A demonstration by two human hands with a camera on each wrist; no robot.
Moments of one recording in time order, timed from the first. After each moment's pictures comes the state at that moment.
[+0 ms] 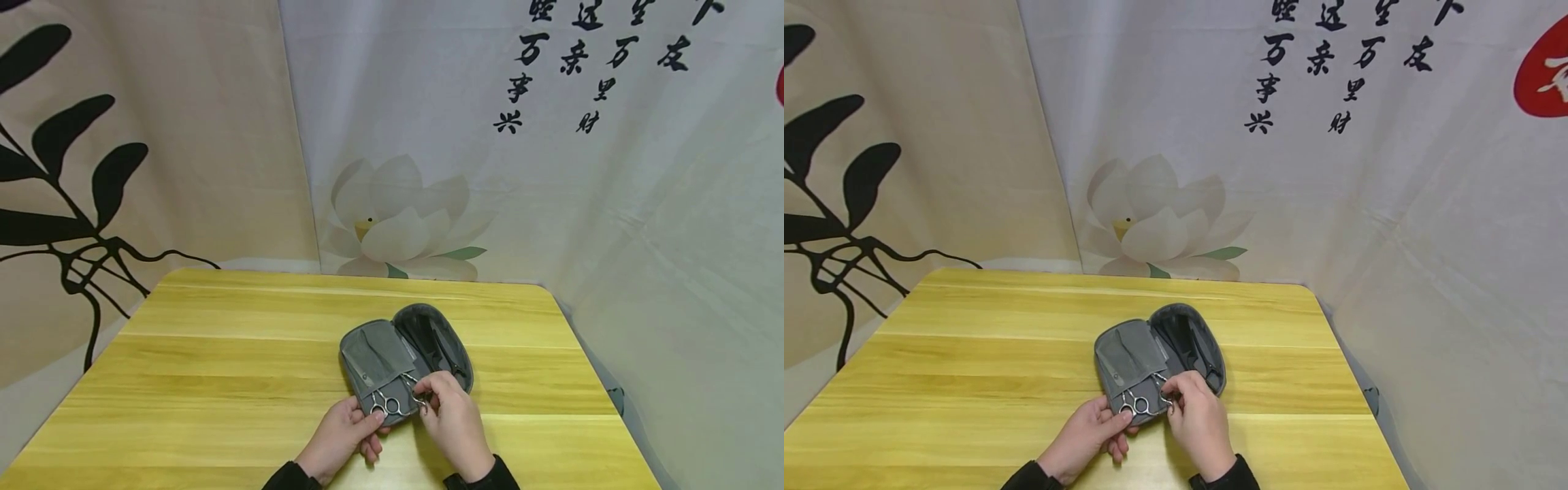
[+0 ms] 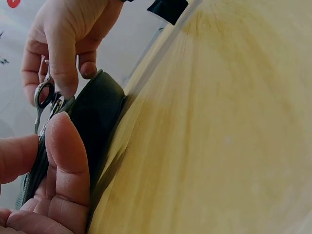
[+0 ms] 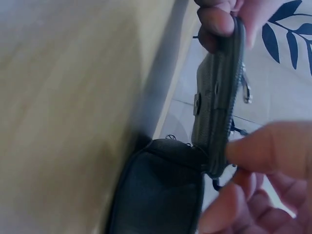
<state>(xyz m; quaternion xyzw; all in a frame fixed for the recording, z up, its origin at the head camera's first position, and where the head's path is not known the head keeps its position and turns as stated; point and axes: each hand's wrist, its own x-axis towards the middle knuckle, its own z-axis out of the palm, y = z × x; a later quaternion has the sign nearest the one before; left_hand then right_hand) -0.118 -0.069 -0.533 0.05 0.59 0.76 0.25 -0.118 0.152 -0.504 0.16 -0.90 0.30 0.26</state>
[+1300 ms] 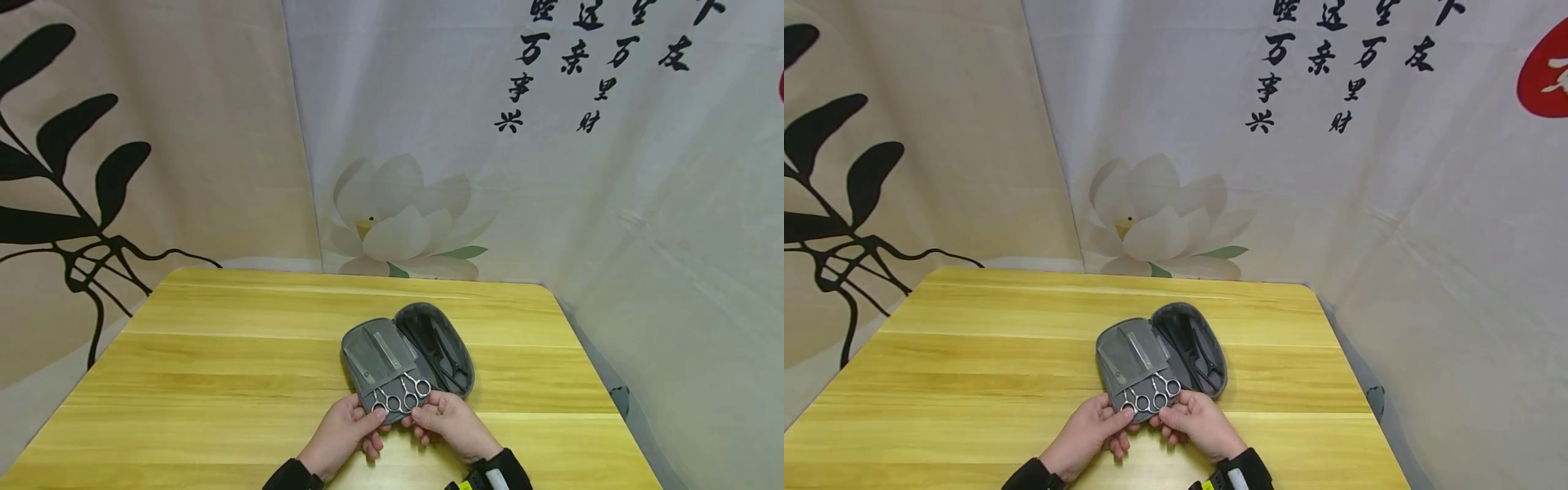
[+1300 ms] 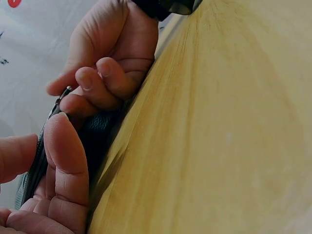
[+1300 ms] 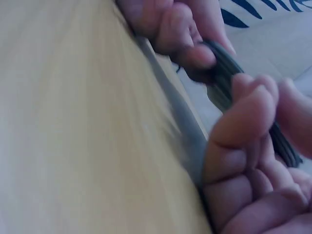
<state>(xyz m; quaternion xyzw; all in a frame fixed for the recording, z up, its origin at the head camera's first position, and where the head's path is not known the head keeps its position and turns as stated) -0.117 -0.068 -0.532 0.05 0.60 0.76 0.24 -0.131 0.182 -0.532 0.12 -0.64 0.71 -0.26</state>
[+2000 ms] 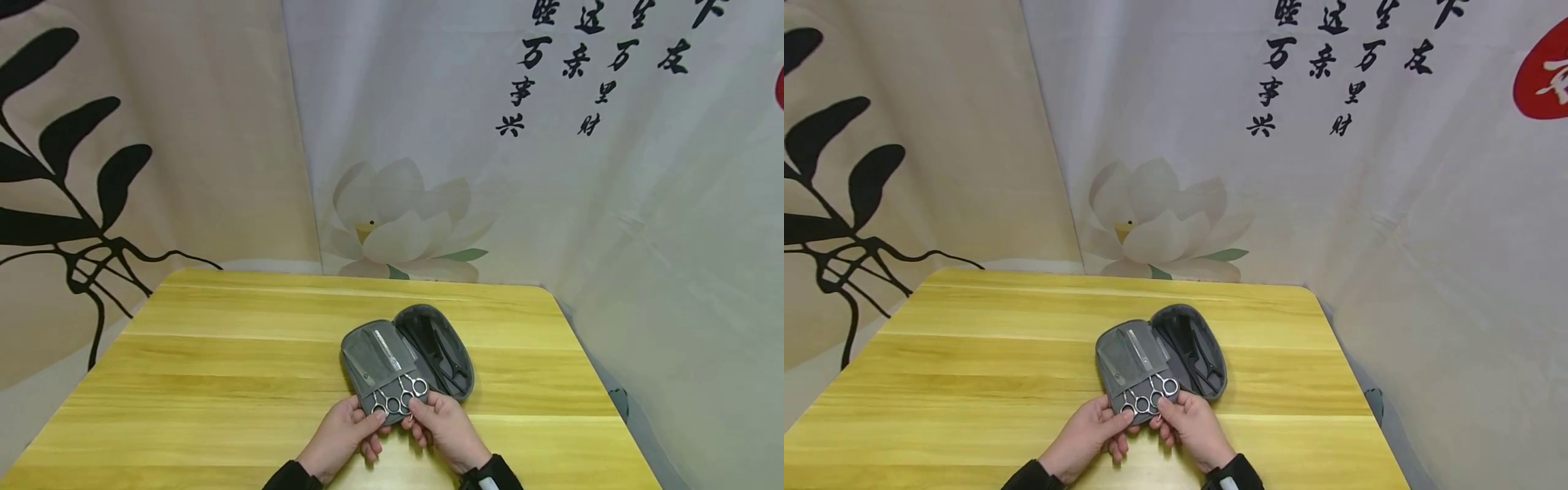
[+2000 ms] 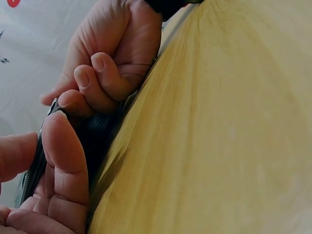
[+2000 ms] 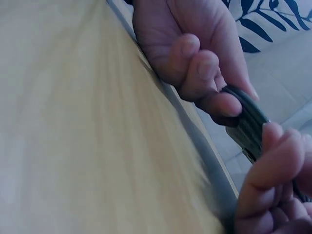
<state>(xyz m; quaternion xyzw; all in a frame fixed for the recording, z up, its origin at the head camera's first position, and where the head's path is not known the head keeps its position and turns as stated) -0.135 -0.083 -0.534 0.06 0.60 0.76 0.25 -0.136 0.148 -0.535 0.02 -0.63 0.75 -0.20</state>
